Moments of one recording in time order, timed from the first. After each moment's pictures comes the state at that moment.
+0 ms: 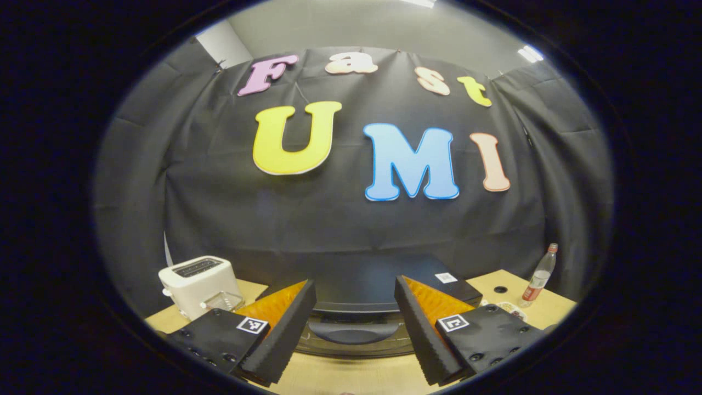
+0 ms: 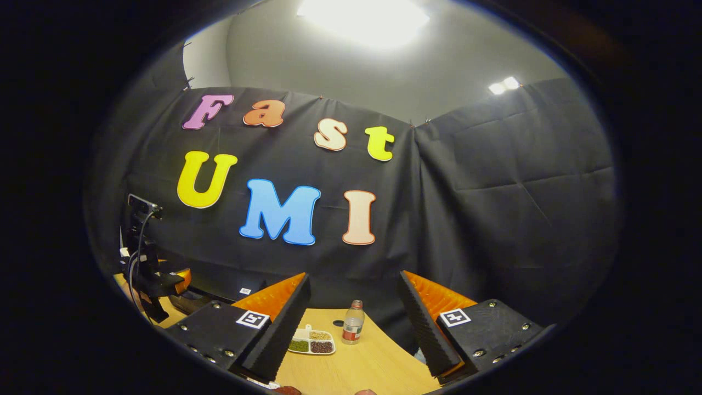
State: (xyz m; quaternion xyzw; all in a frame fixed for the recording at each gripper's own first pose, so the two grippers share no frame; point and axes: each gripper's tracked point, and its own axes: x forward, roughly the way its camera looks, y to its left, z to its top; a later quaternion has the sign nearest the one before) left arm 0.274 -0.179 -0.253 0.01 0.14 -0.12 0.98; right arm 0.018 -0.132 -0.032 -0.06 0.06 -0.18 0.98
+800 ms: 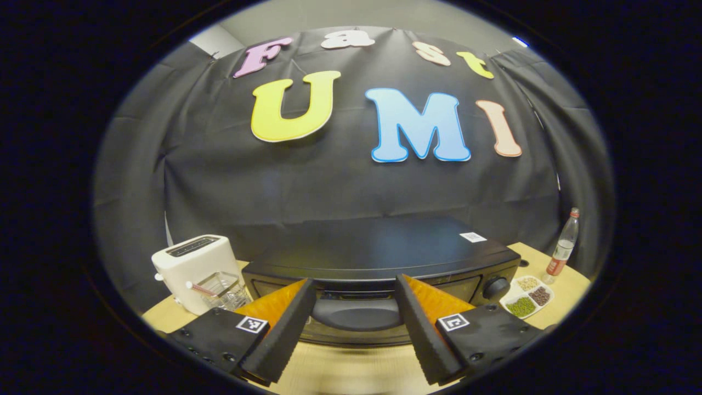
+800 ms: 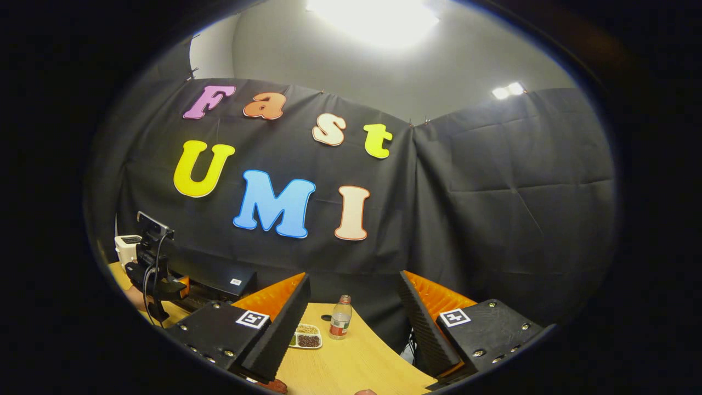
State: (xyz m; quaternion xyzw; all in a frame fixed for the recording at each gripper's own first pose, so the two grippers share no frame) left arm 0.280 -0.176 -0.319 0.04 0.18 -0.11 0.98; right arm 0.009 -0.135 -0.030 -0.08 0.08 -0.18 0.98
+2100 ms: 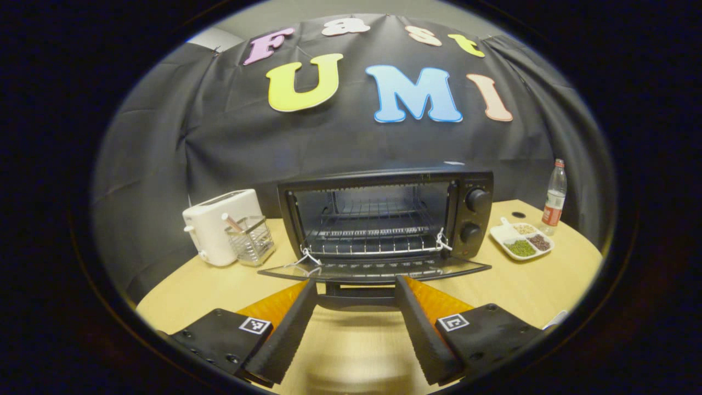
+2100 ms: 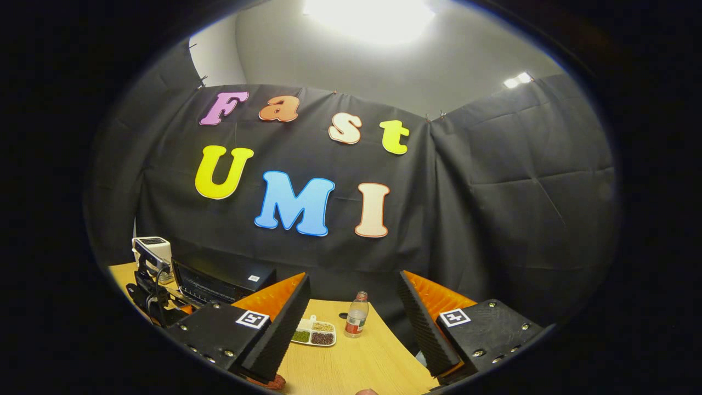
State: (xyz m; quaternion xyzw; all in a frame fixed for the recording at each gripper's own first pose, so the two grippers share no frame) left arm 0.140 -0.134 -0.387 0.08 0.26 -0.08 0.96; right arm 0.001 -0.140 -0.052 -0.06 0.09 -0.11 0.99
